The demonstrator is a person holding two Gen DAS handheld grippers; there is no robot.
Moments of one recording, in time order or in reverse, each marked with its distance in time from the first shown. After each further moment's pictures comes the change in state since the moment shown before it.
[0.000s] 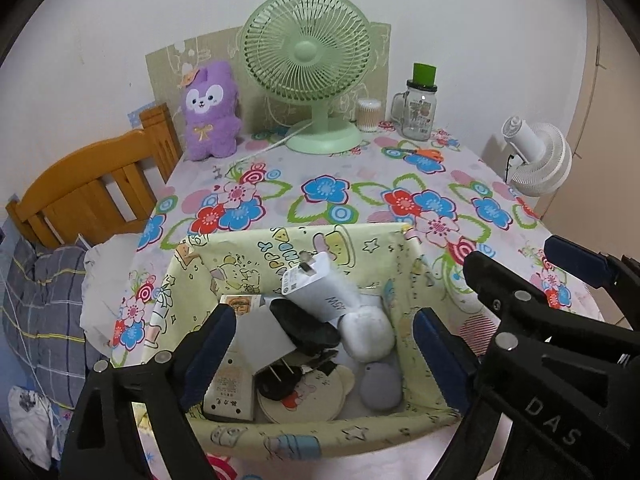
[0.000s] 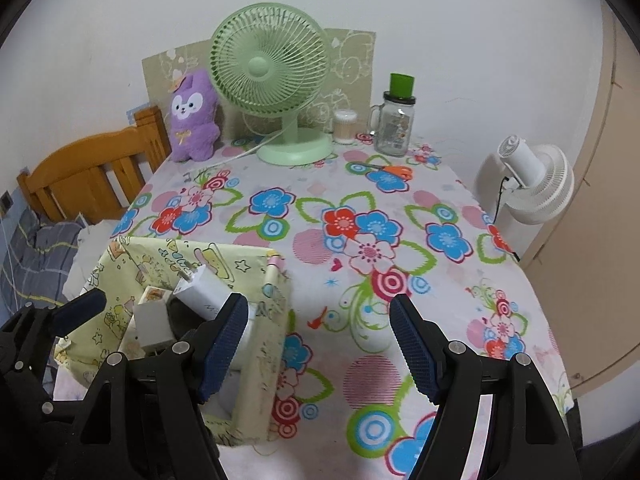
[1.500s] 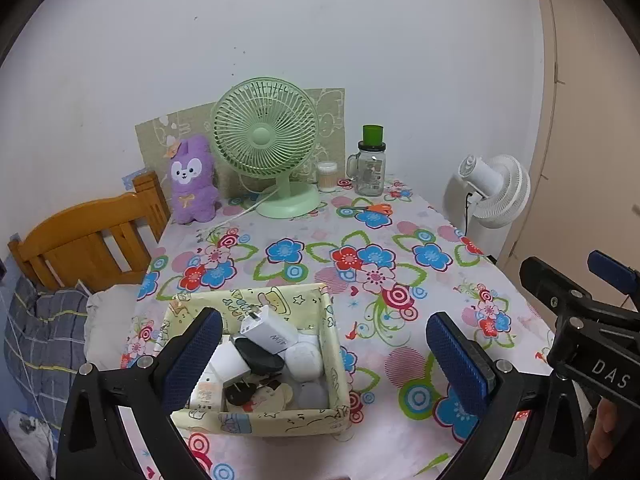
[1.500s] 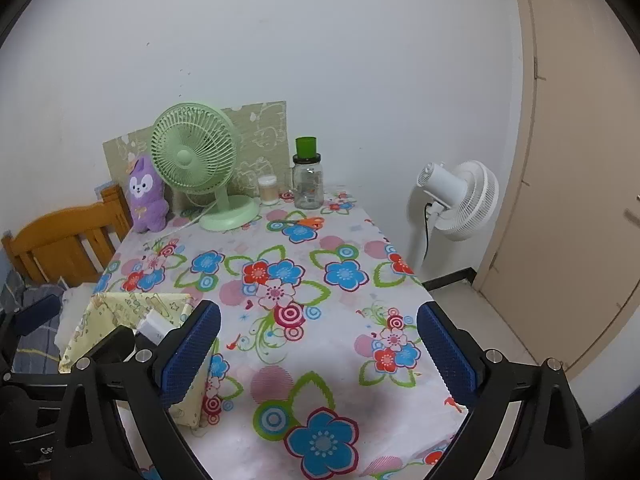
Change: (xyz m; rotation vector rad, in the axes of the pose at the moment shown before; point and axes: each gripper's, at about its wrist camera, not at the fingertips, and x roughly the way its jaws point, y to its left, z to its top) left arm -0.085 -0.053 0.011 0.051 -0.178 -0.047; right arm -0.103 -0.101 -0.015 0.138 -0.196 -0.111
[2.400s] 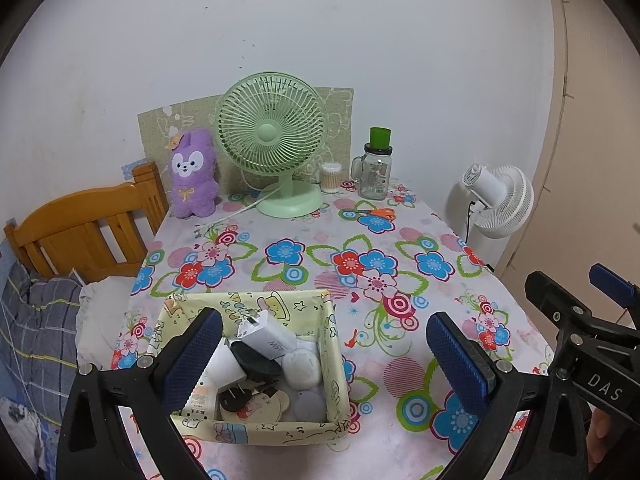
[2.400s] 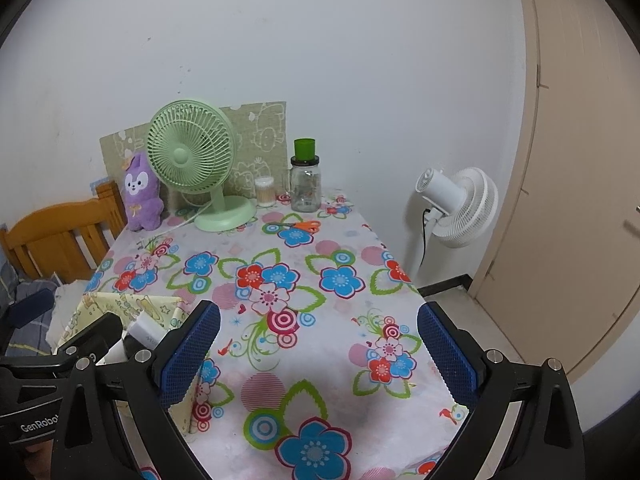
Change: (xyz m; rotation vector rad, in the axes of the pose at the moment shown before) left arm 0.011 0.008 0.006 -0.046 0.004 -0.008; right arm 0.010 0.002 0.003 -0.036 -0.011 -0.017
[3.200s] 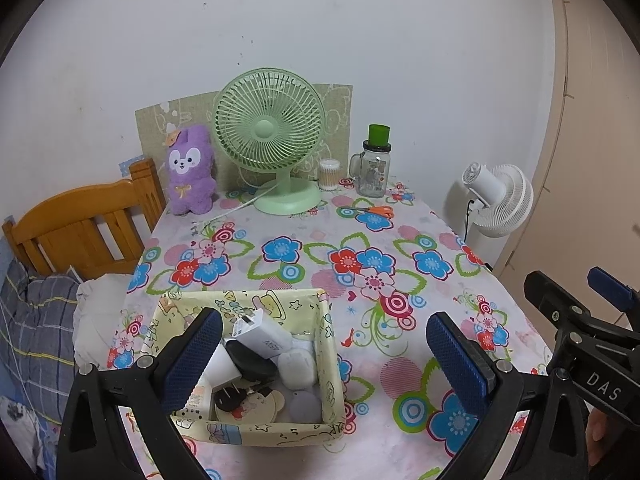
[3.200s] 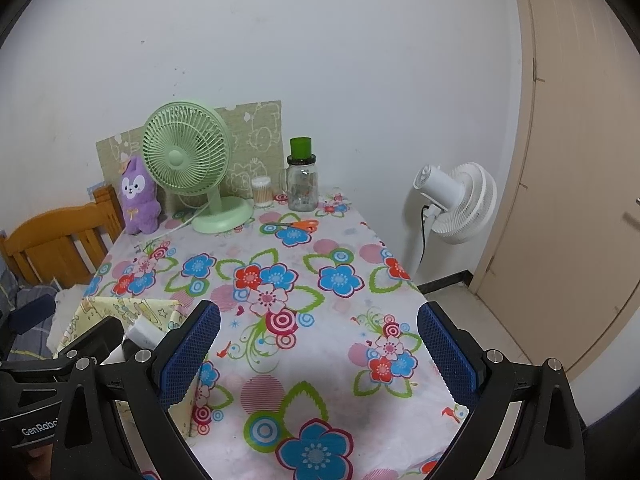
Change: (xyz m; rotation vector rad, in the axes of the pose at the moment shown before) left arm 0.005 -0.003 0.003 -0.006 0.015 -0.005; right arm 0.003 -0.001 -0.002 0.014 0.002 -0.007
